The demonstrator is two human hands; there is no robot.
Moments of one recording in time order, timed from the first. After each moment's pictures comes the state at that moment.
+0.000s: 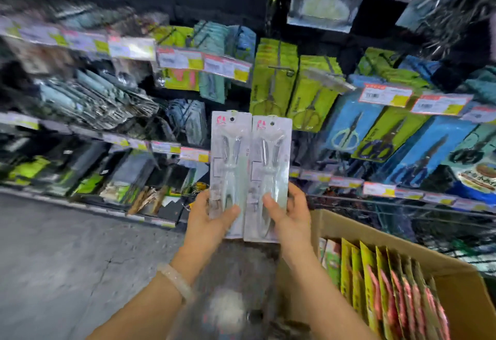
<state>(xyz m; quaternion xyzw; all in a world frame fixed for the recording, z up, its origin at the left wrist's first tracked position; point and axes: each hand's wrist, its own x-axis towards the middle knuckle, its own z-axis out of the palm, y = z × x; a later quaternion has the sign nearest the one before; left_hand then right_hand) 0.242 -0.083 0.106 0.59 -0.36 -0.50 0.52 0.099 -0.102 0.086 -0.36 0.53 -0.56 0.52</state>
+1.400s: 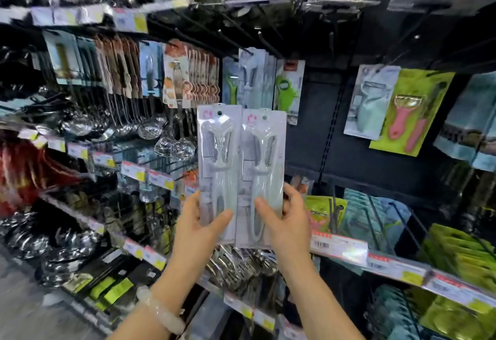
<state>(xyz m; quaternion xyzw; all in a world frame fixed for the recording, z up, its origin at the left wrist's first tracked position) 0.647 -0.258 0.271 0.53 -0.41 -0.31 0.68 0.517 -0.317 0.274 -0.58 0.33 -0.57 0.48</state>
